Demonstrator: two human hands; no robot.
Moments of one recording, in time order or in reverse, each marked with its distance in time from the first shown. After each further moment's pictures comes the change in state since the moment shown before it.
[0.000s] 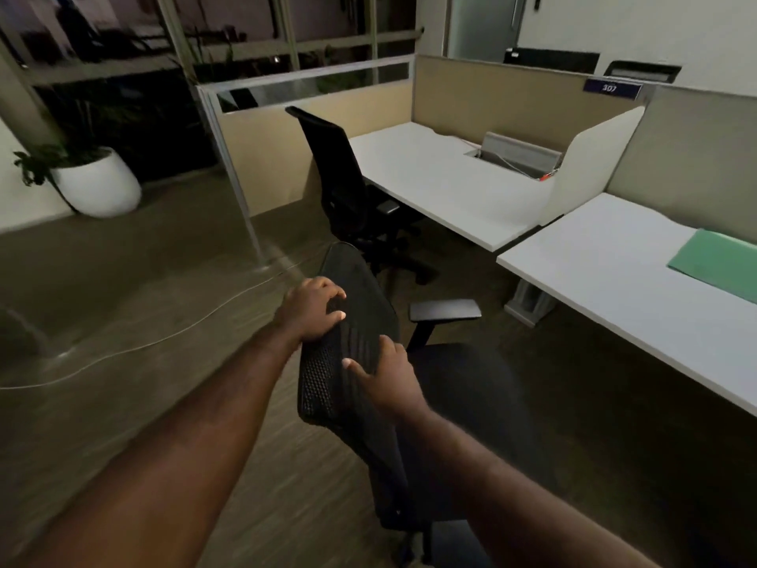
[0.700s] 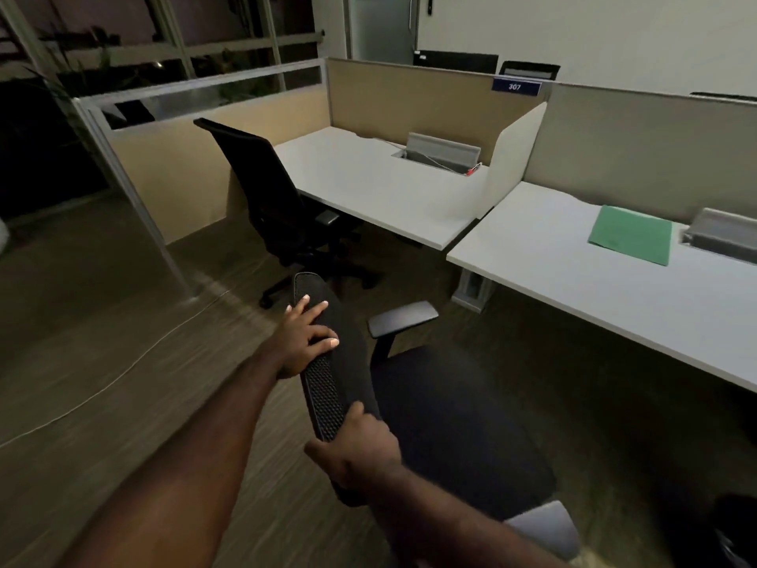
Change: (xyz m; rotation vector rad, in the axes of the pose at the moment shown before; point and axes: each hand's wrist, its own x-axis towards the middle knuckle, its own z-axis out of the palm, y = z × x) left_hand 0.072 -0.048 0.043 -0.207 -0.204 0.332; right_hand 0.025 -0.026 0.070 -0.260 0.003 0.340
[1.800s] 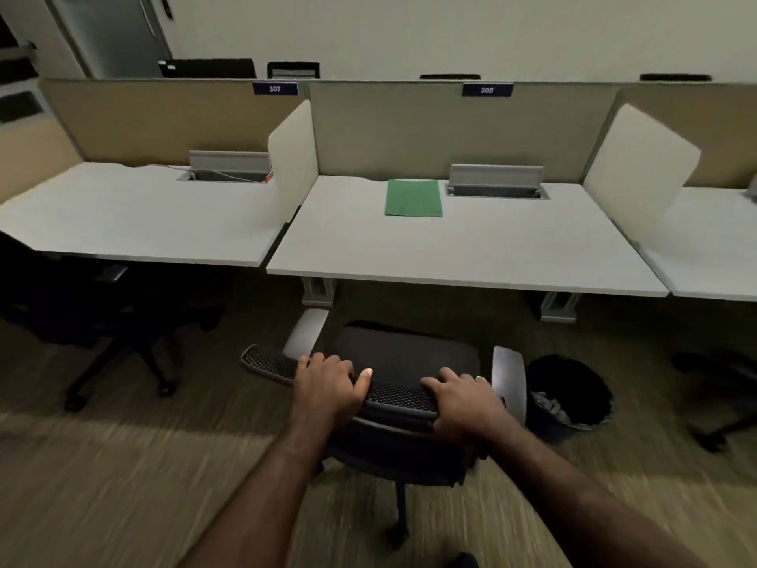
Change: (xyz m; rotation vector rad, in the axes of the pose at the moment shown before) left_hand 0.033 0.313 0.125 0.303 -0.015 0.266; right_hand -0.080 0.308 -0.165 -0.358 0.180 0.221
